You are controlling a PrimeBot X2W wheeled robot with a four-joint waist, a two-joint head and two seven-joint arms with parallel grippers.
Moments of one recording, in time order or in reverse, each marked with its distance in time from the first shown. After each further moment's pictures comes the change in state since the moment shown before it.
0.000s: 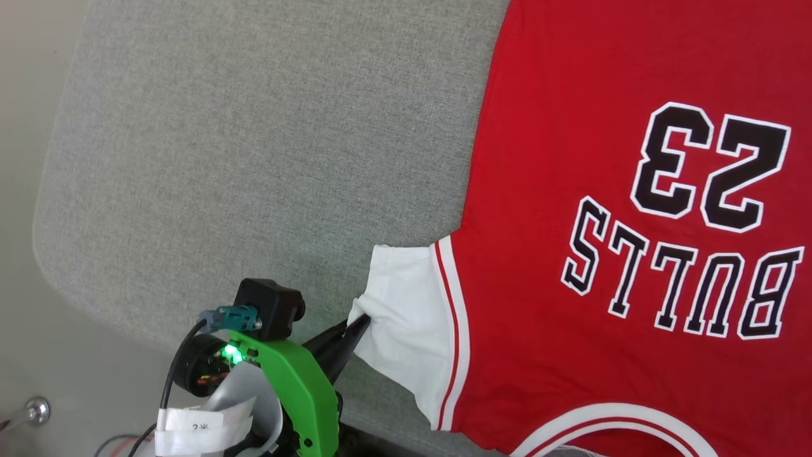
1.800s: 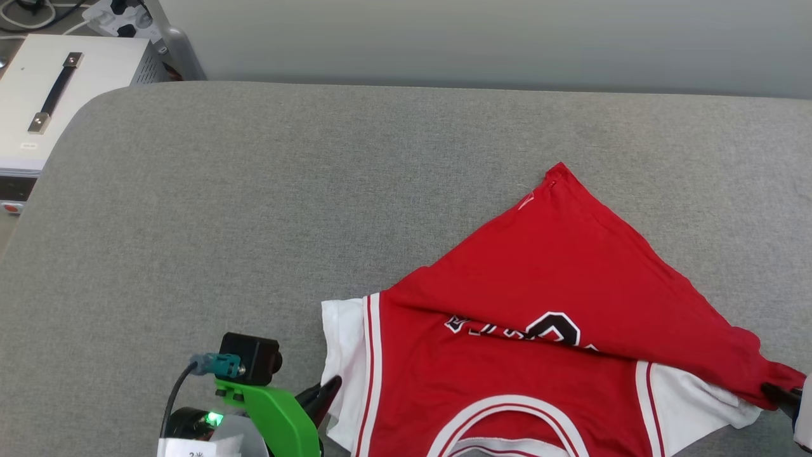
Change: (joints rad) left arm 0.135 0.007 0.014 0.082 -0.054 0.080 -0.012; right arm 1.115 0.188 -0.335 -0.391 0.122 0.000 -0.245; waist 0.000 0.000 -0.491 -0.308
